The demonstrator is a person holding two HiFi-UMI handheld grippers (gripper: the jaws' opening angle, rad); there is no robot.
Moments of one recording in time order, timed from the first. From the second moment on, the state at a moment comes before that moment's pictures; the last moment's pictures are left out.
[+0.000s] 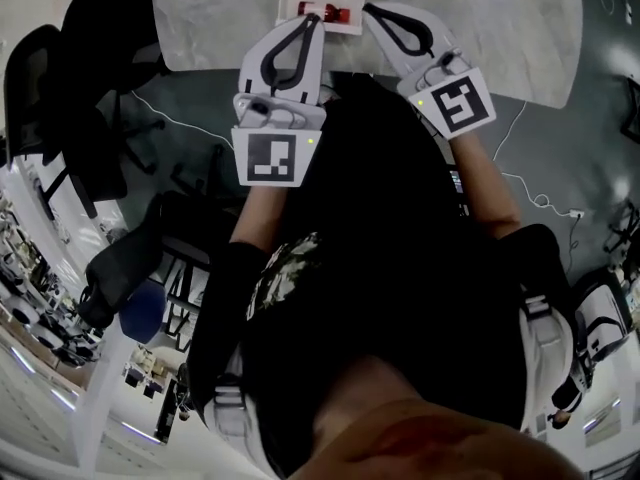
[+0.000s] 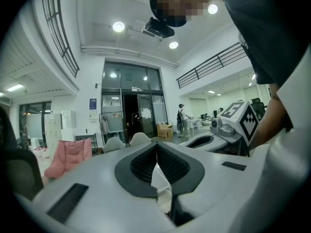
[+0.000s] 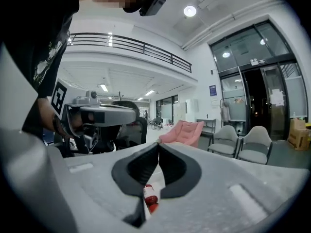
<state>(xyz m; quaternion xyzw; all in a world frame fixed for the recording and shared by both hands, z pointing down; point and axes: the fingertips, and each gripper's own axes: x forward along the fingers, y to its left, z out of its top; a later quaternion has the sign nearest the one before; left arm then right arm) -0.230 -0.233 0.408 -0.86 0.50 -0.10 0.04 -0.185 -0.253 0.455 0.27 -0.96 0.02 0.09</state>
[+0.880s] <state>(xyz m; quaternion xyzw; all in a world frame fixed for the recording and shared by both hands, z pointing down) -0.261 -0.287 0.535 -0.84 0.52 -0.16 -0.06 -0.228 -0.296 0.590 0.13 -0.95 0.03 0.28</state>
